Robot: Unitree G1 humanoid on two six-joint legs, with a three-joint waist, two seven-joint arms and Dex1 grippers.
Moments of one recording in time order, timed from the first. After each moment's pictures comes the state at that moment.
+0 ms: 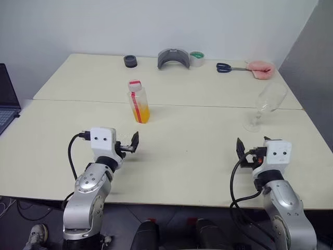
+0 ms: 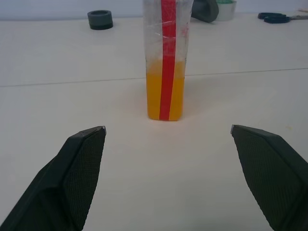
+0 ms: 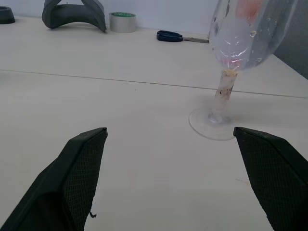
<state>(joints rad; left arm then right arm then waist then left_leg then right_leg) -0.05 0.28 0.16 -0.51 -0.23 0.60 -0.16 0.15 -0.14 -0.09 -0.66 0.08 0.49 0.04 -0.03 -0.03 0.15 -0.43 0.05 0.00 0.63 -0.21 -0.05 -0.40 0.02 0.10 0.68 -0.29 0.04</state>
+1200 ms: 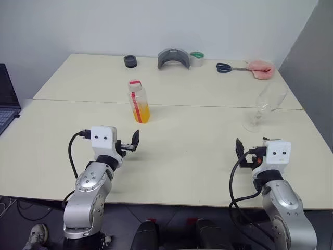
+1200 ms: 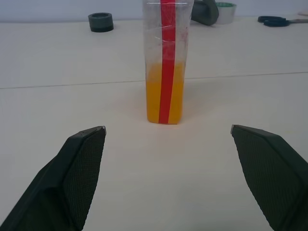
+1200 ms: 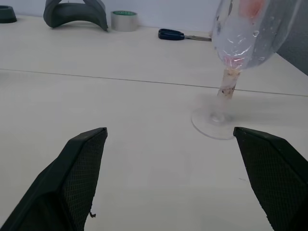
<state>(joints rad) -0.07 0.25 0.16 -0.50 -0.23 0.60 -0.14 0.14 -0.15 -0.09 -0.68 0.11 0.52 0.07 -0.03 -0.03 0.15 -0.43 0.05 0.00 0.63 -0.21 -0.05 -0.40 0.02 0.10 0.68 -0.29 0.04</state>
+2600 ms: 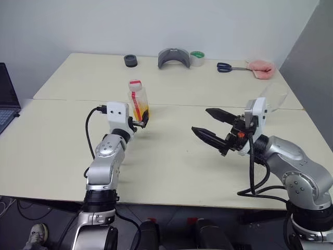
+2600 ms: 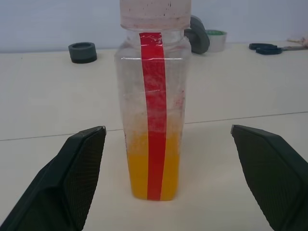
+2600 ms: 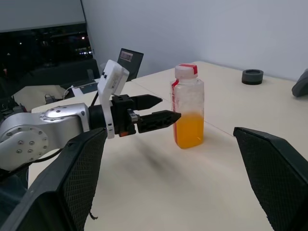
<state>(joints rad) -0.46 0.24 0.12 0.05 -0.16 0.33 -0.19 -0.33 -0.47 -0.06 -0.57 0.73 0.70 0.57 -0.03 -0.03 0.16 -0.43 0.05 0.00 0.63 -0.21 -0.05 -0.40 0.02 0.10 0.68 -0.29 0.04</state>
